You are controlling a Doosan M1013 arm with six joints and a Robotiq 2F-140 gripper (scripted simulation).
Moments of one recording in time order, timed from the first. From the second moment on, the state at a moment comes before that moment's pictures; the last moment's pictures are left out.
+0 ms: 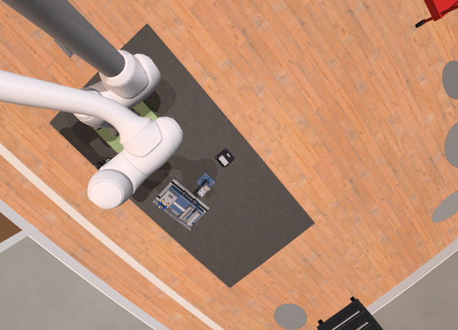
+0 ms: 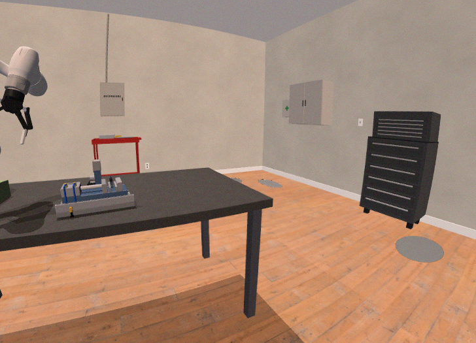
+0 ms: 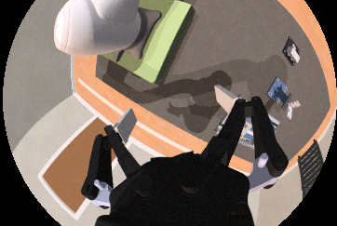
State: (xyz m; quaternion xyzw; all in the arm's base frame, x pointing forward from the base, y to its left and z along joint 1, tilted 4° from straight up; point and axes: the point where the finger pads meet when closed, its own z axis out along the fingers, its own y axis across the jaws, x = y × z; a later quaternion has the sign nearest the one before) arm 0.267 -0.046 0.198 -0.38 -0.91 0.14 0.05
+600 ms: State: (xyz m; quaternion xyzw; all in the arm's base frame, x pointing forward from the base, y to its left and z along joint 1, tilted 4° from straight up) arm 0.470 0.128 0.195 -0.60 -0.80 0.03 0.02
